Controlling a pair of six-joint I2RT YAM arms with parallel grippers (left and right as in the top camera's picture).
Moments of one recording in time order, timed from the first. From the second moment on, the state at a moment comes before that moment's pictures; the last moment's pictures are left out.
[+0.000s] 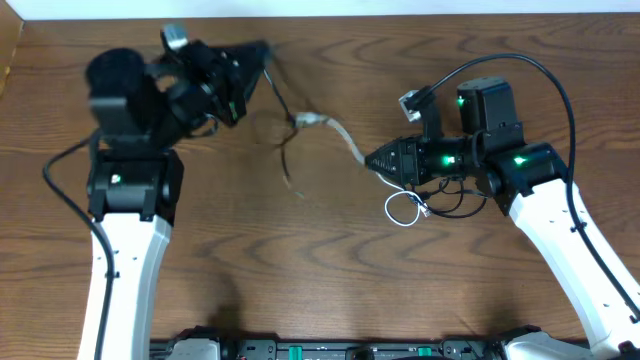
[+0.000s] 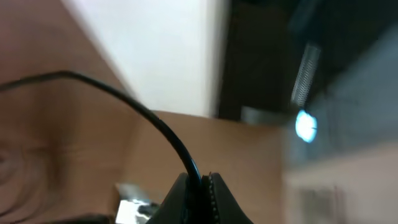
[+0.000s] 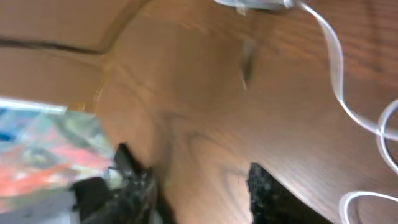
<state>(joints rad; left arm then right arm) -0.02 1.24 1.25 -0.08 0.76 -1.60 0.32 1.40 1.16 -0.62 -0.76 0.28</state>
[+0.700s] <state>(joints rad) -0.02 1.13 1.26 0.51 0.80 -2.09 0.32 1.42 1.16 -0.54 -0.48 0.28</state>
